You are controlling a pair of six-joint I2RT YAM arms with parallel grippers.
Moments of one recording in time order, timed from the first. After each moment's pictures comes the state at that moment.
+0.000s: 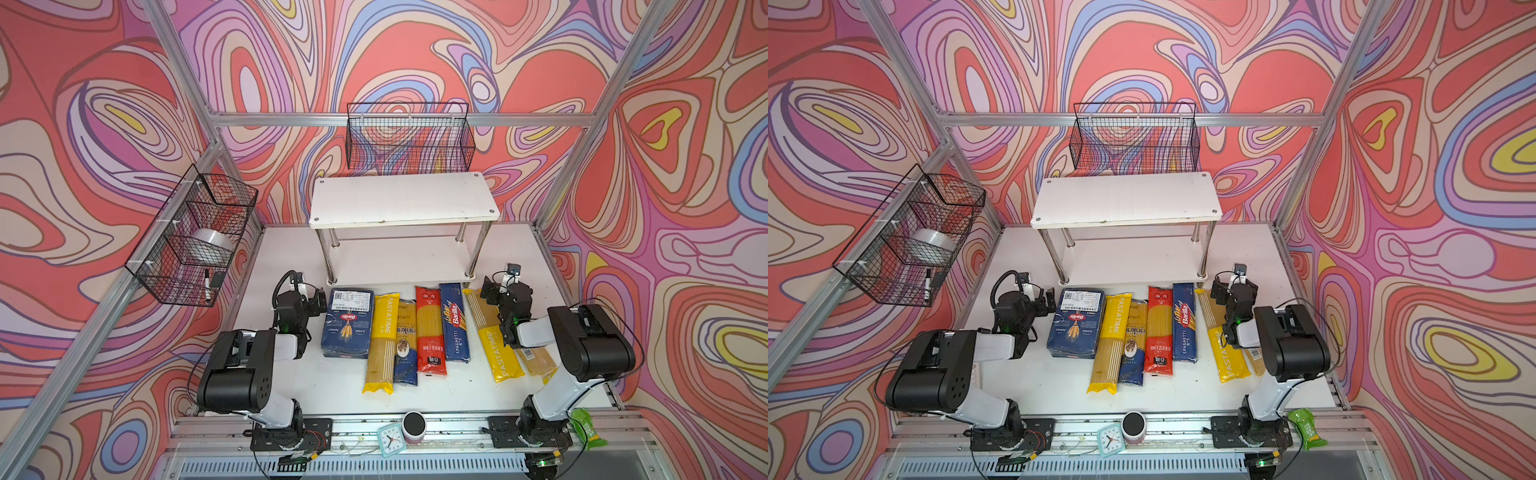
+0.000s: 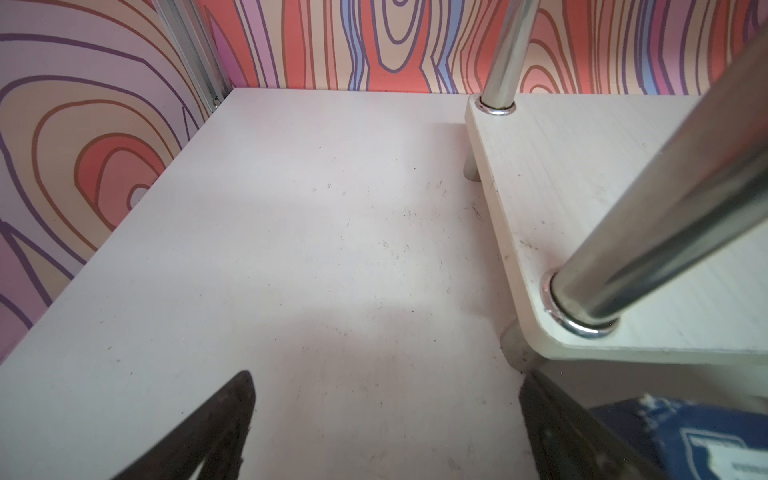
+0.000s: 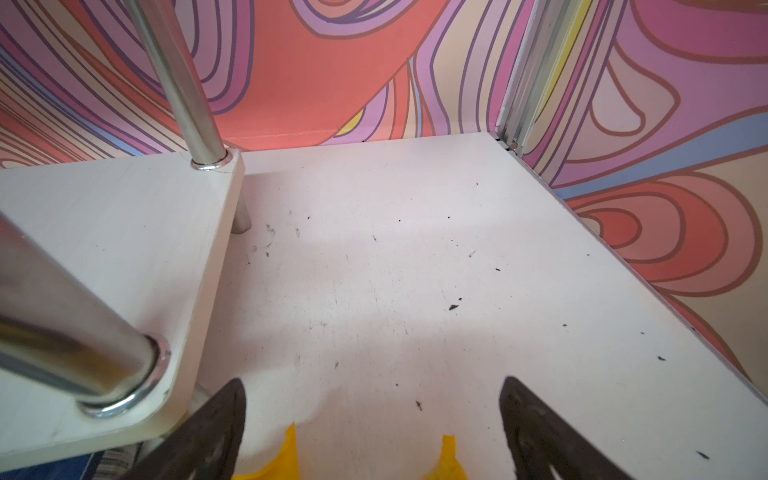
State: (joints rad) left arm 0.02 1.53 0.37 0.77 -0.04 -0.04; right arm 0.03 1.72 0.46 0.96 0.19 0.04
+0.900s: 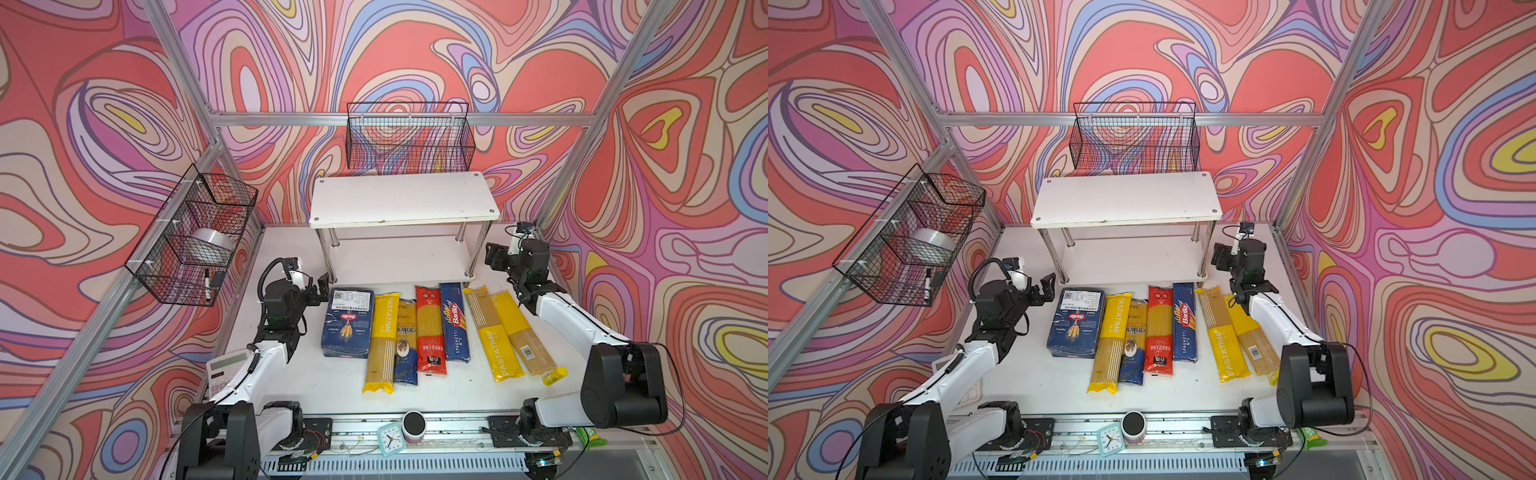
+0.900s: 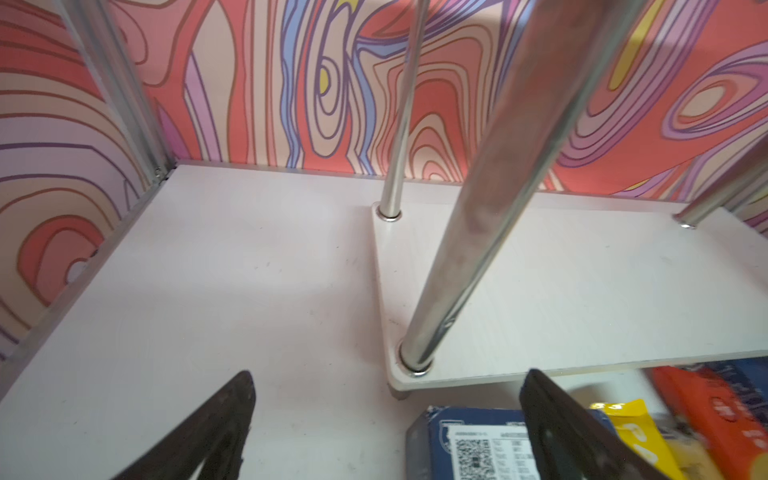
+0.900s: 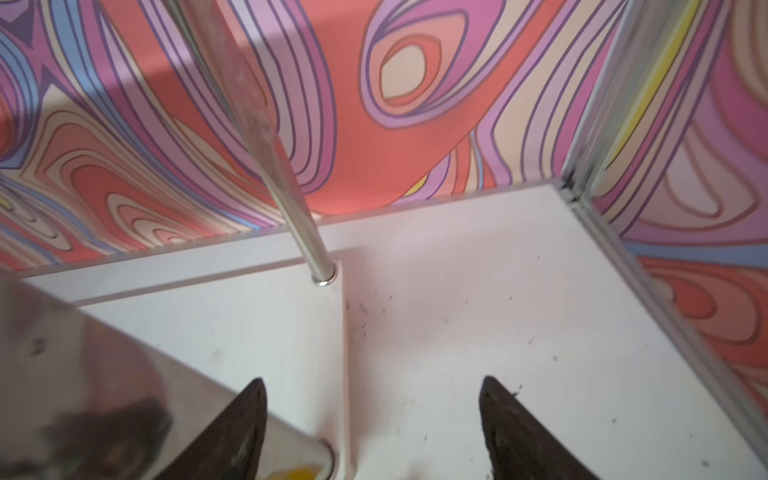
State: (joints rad) left arm -0.01 1.10 0.53 0.27 0.16 -0.17; right arm 0.04 1.41 0.94 0.05 -0.02 0.20
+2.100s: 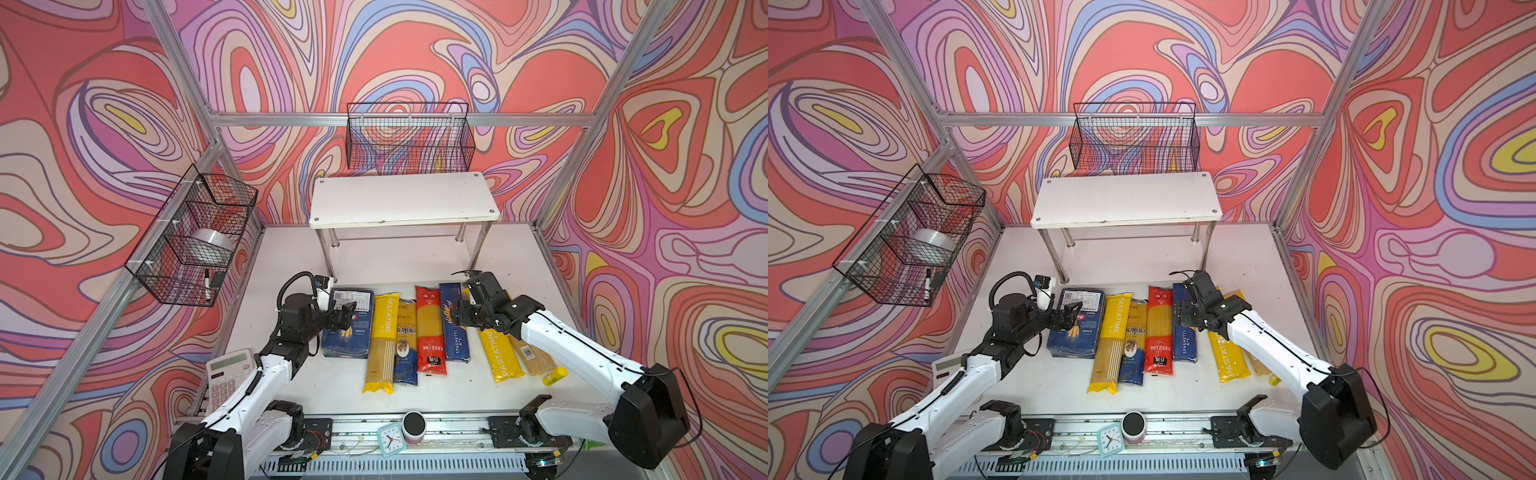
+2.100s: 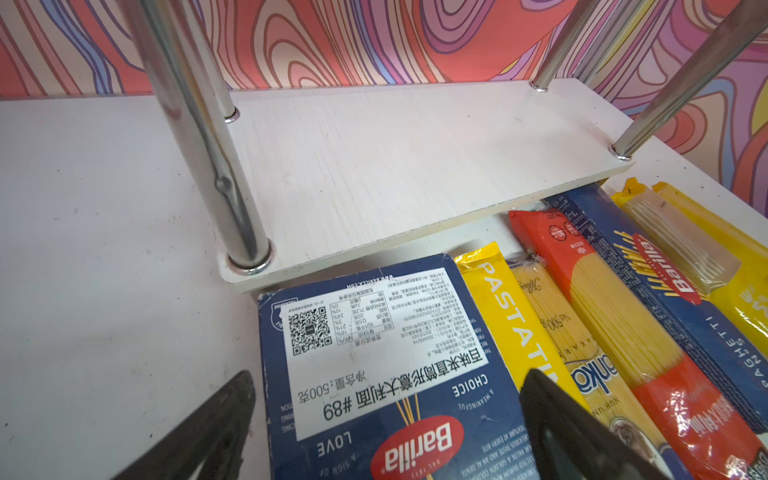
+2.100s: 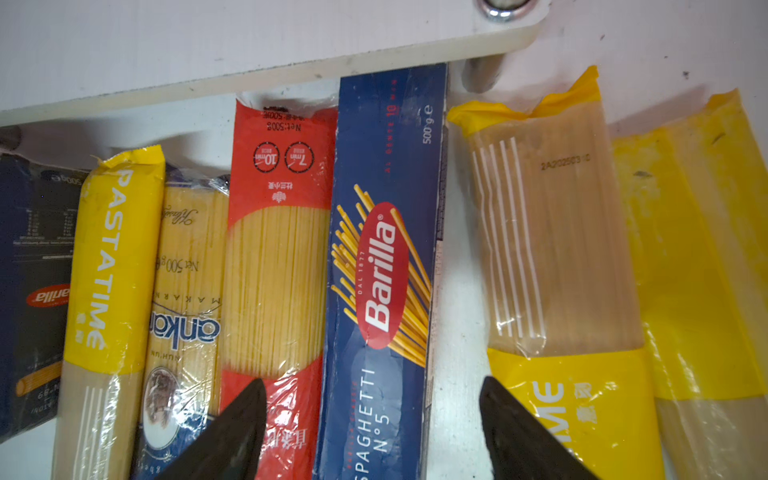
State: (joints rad) left arm -0.18 0.99 0.41 0.13 0.27 -0.08; right arm 0.52 1.26 0.88 -0.64 0.10 0.50
